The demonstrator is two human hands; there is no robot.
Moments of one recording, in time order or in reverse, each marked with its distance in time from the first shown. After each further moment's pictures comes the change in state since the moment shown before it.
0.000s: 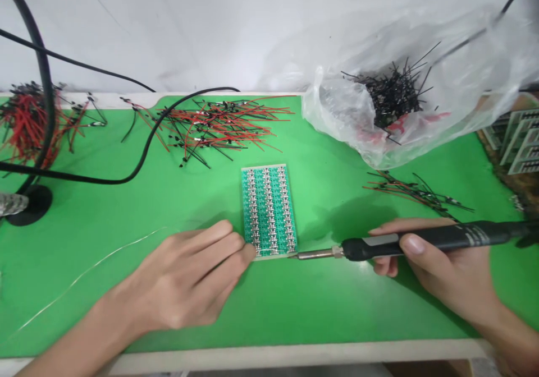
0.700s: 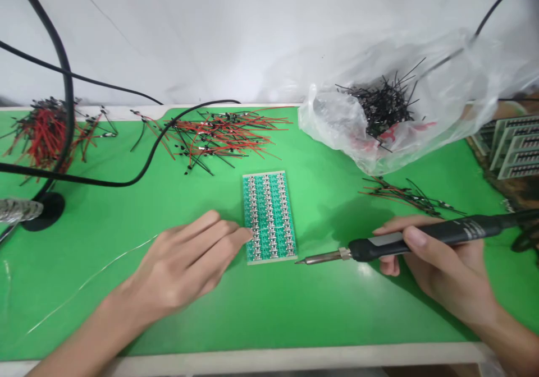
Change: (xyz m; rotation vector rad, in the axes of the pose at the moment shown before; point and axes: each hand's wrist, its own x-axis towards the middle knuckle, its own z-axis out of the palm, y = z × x) left_hand -0.004 -0.010 0.000 0.064 0.001 -0.110; right_hand 0.000 -0.006 0.004 0.165 0.110 -0.011
